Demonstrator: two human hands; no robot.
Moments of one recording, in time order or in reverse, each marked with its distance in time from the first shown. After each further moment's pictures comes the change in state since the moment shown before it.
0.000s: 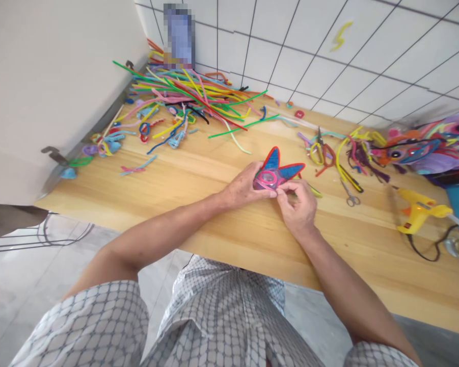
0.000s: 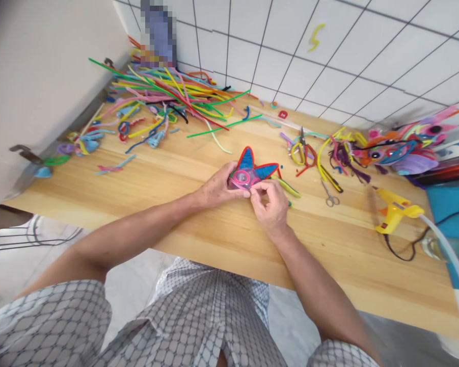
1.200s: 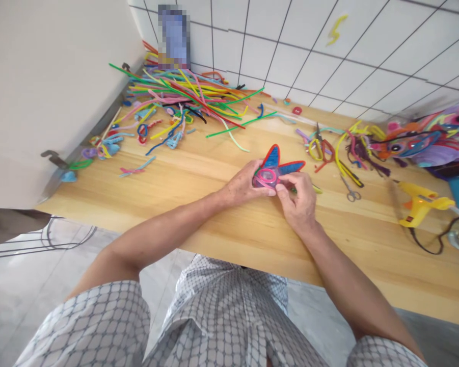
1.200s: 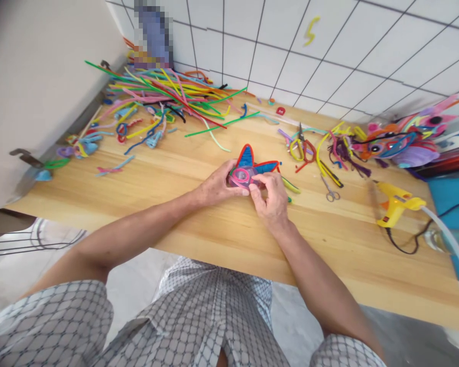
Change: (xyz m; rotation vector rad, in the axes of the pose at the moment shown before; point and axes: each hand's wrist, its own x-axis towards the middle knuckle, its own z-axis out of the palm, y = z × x) left_hand 0.003 -0.013 0.002 -0.059 -0.029 0.050; right_hand 0.000 0.011 -0.002 -0.033 -0.031 -0.079
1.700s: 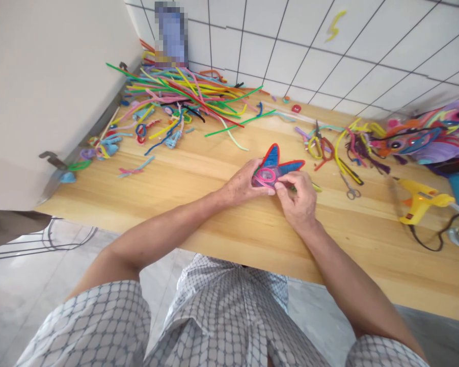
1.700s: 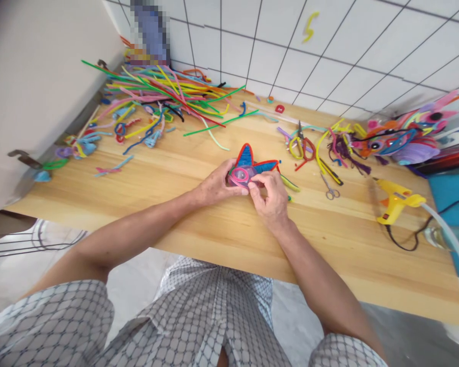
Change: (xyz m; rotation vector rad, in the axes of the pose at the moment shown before) left_hand -0.002 0.003 0.000 -0.022 -0.016 -0.002; right_hand 0.002 -0.003 0.000 -0.018 0.010 -0.003
